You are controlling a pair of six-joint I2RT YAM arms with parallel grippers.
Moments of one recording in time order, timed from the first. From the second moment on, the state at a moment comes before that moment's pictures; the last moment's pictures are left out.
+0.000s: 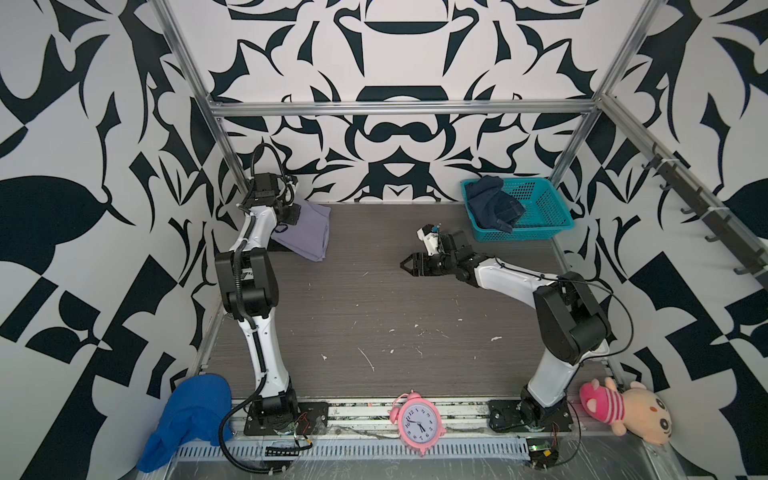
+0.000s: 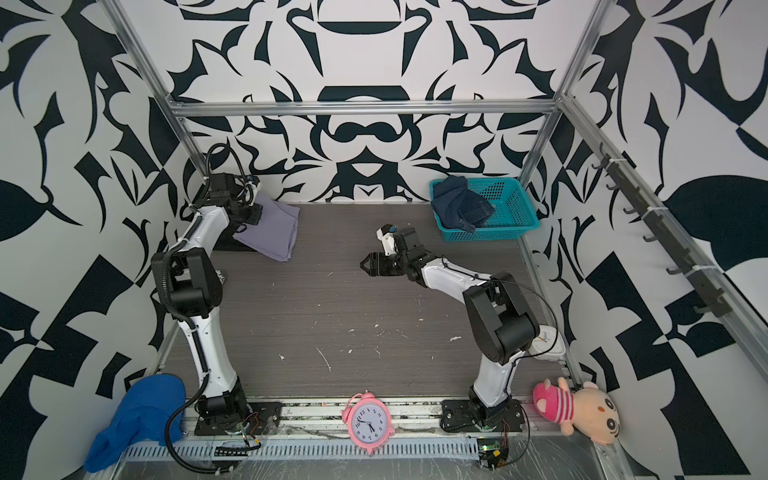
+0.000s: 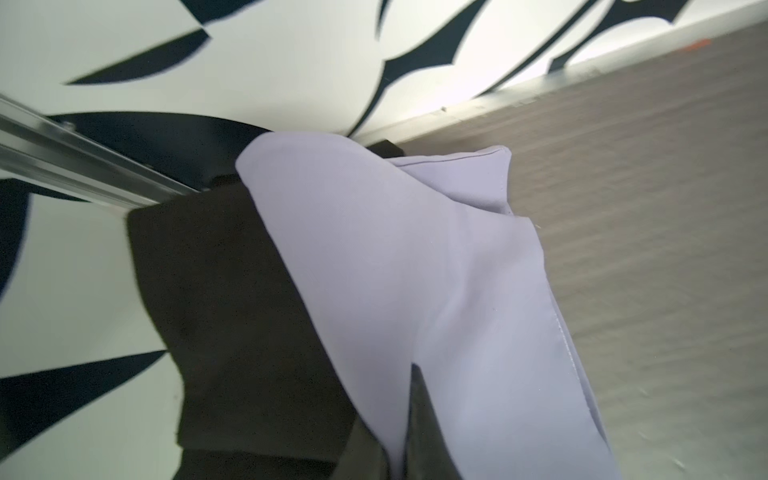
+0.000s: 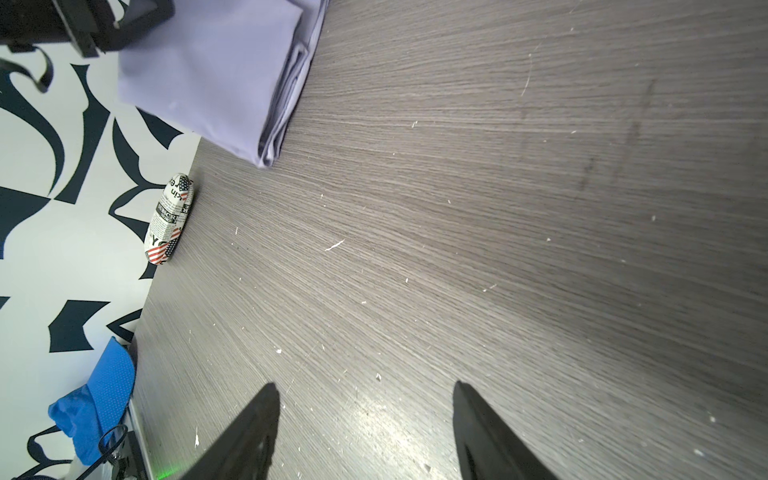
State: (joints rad) left arm 0.11 2.19 1.96 -0.56 0.14 0.40; right arm 0.48 1.77 1.12 -0.05 -0.46 0.45
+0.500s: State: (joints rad) left arm 0.16 2.24 2.17 -0.59 0.13 0.45; right arm 0.48 1.77 1.11 -0.06 -0.46 0.45
